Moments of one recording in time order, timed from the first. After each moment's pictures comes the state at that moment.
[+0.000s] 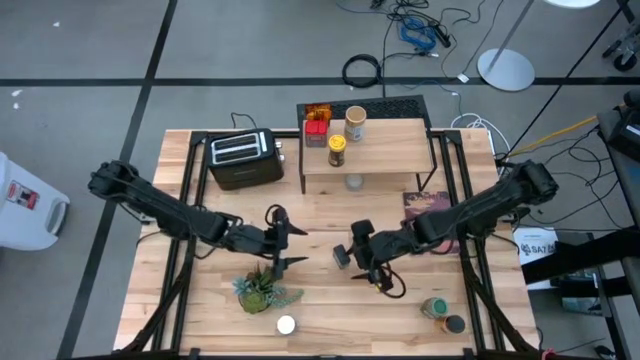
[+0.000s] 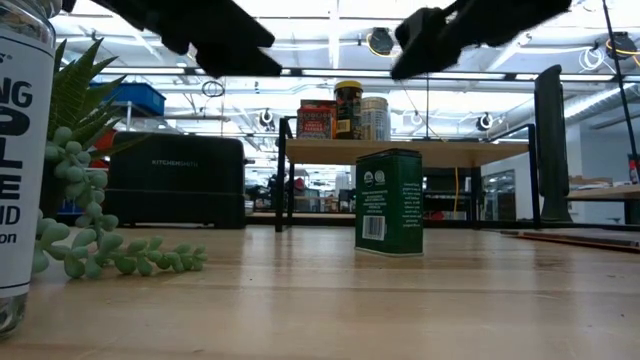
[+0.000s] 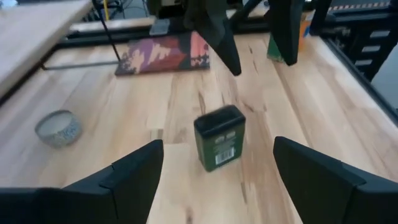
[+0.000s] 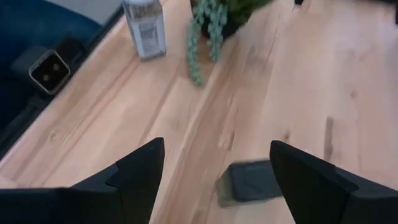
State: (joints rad) left arm -0.35 1.35 0.71 0.21 -0.32 -0.08; right arm 0.35 1.47 0.95 -0.18 0.05 -0.03
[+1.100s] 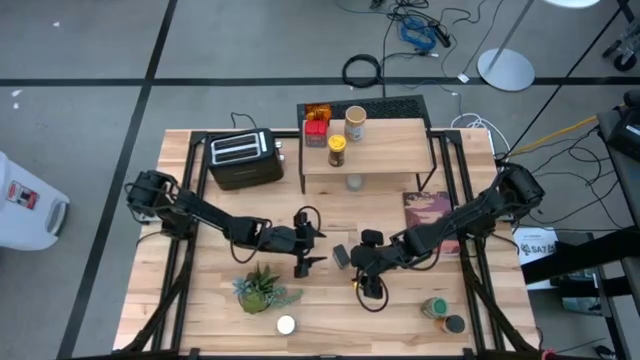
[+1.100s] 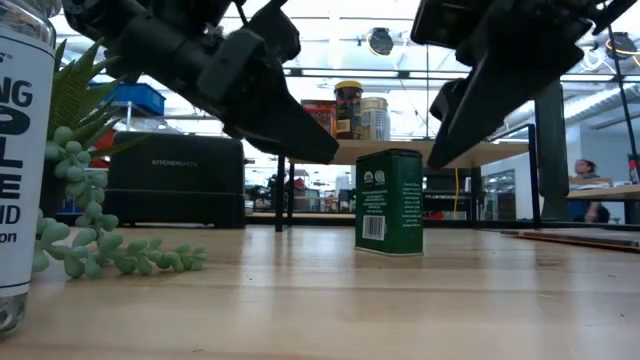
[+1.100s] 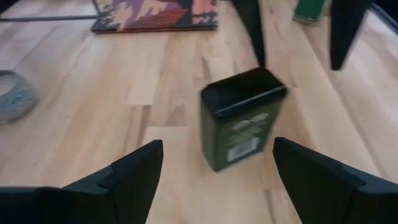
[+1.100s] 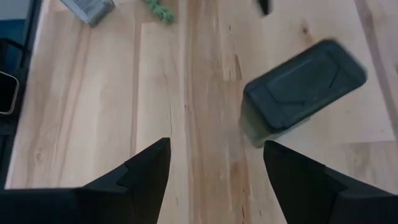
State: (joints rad) left arm -0.24 1.71 0.77 0.43 -0.21 -0.11; right arm 0.40 1.61 0.95 -0.26 0.13 0.48
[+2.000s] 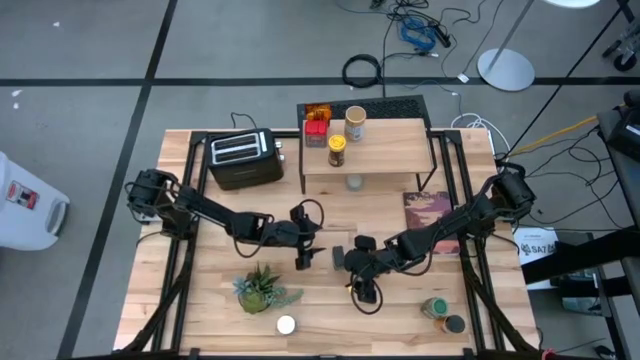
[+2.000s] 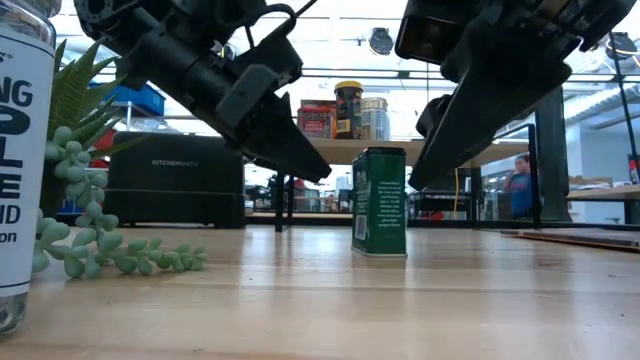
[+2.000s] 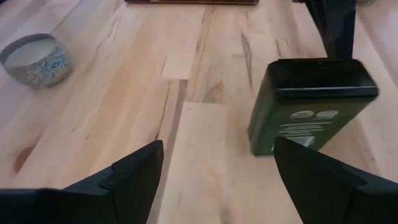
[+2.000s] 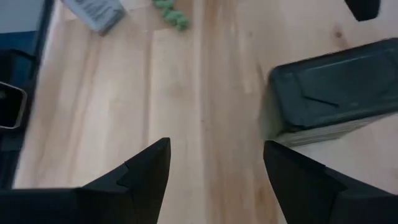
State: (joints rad) left arm -0.19 1.71 0.77 0.35 -0.24 -0.15; right arm 0.40 1.69 0.95 -0.12 0.09 0.49
